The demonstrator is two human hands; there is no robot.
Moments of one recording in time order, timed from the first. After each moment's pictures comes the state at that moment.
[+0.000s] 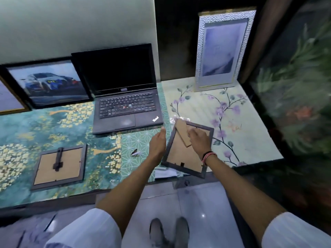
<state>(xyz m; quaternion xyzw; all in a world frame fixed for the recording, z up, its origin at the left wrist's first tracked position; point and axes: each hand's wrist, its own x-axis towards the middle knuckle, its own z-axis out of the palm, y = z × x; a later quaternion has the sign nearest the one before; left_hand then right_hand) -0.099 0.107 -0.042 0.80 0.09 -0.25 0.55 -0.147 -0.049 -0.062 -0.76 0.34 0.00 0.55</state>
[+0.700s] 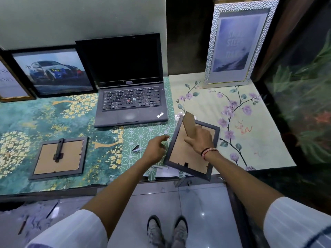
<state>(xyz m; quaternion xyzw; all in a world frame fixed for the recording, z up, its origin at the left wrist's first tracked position) -0.084 0.146 -0.105 0.88 -0.09 -0.27 0.39 -0.122 -0.060 -0.091 -0.92 0.24 0.09 0.30</state>
